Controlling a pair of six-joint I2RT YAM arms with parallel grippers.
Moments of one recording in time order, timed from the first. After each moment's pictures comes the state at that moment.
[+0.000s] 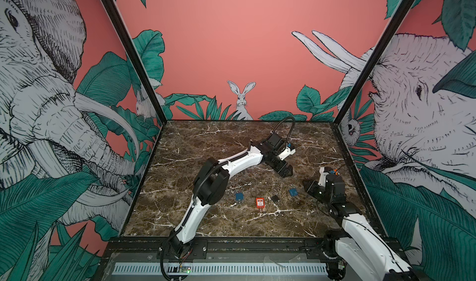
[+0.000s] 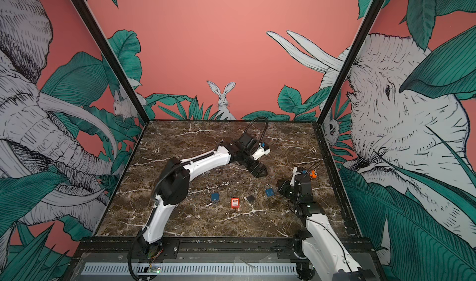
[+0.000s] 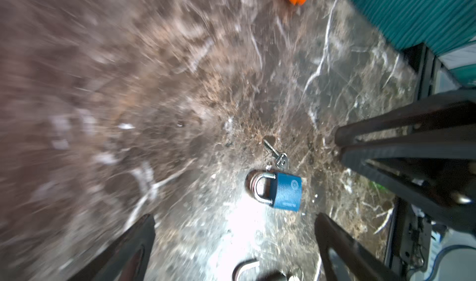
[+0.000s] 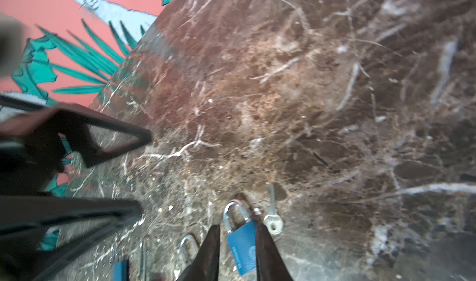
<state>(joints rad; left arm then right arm) -0.88 2.13 1.82 -0.59 0.38 0.01 0.14 0.77 0.33 -0.20 -0.22 0.62</state>
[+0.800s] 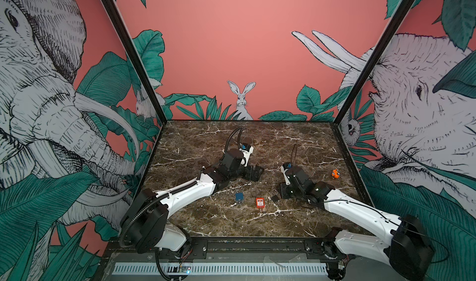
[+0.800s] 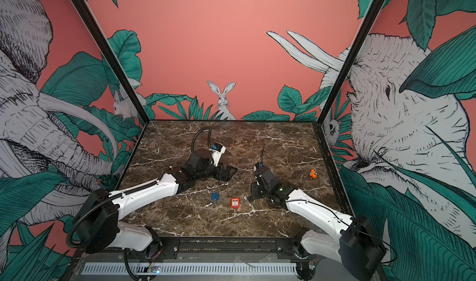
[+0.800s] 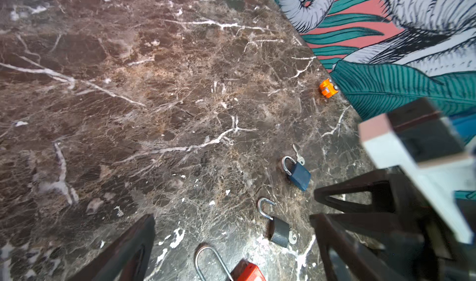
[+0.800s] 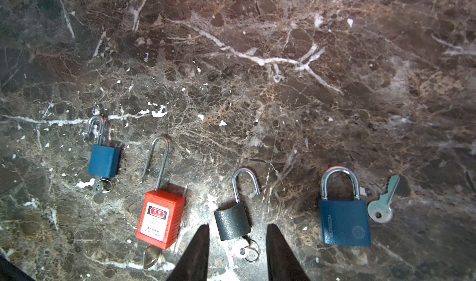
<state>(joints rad) -0.78 1.40 0.89 -0.04 0.17 -0.39 0.73 1.16 0.67 -0.46 0.06 0.46</state>
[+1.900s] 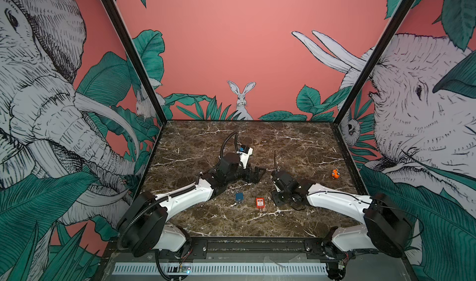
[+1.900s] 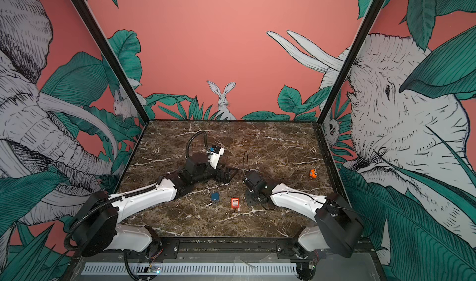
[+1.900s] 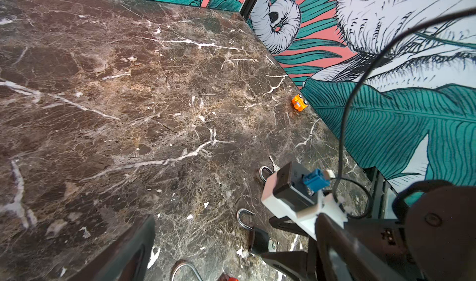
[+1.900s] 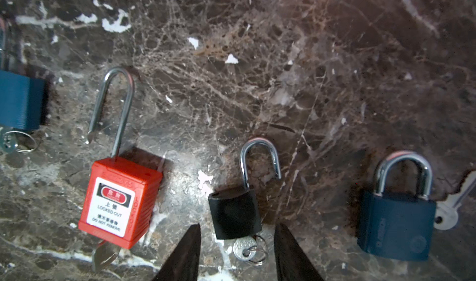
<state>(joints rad) -0.78 1.38 0.78 0.17 0.24 -0.44 0.82 1.38 0.71 -0.50 0.07 0.41</state>
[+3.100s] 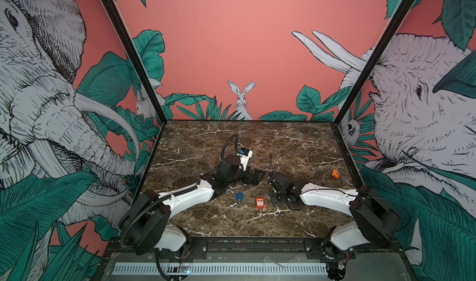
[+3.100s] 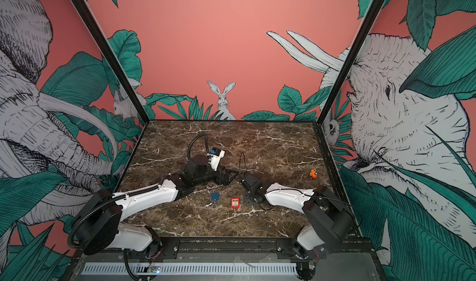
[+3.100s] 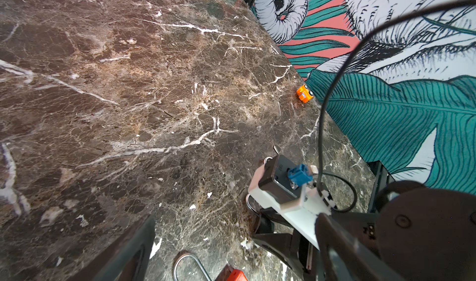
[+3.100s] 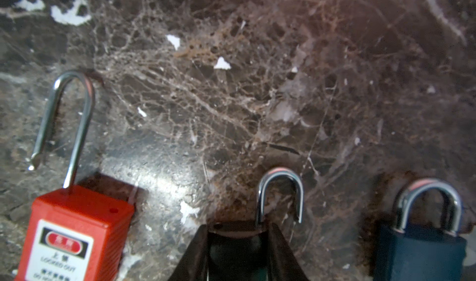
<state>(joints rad) -0.78 1.40 0.75 0.18 0.24 -0.45 0.83 1.48 0.69 -0.41 0.12 0.41</state>
